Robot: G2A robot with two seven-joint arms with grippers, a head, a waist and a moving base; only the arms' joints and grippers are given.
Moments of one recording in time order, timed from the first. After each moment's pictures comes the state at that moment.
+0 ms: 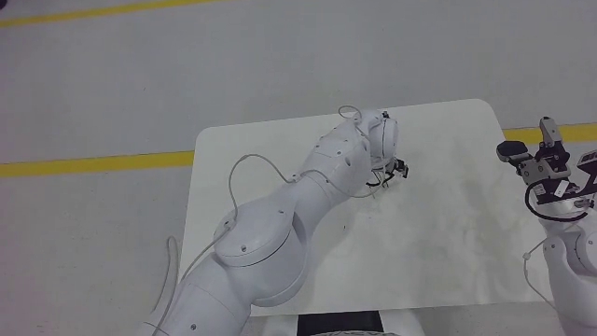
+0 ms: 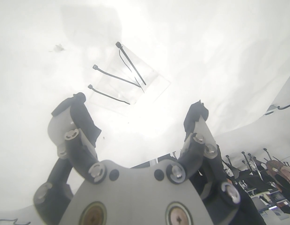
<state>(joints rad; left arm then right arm) 0.36 -2.01 -0.27 -0.27 0.19 0.34 -0.98 -1.79 -1.14 1.85 -1.72 0.54 -0.24 0.37</state>
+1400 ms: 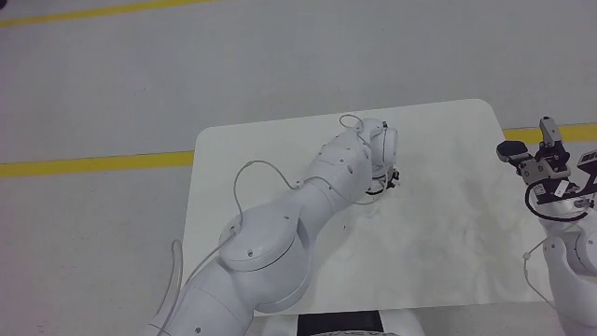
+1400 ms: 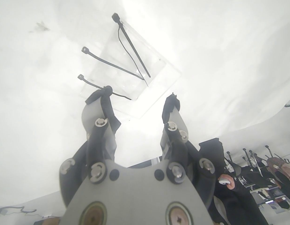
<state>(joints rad) 0.40 -2.02 -0.24 -0.23 0.19 0.34 -0.98 -1.79 -1.14 1.85 -1.72 0.54 -0.24 0.37</state>
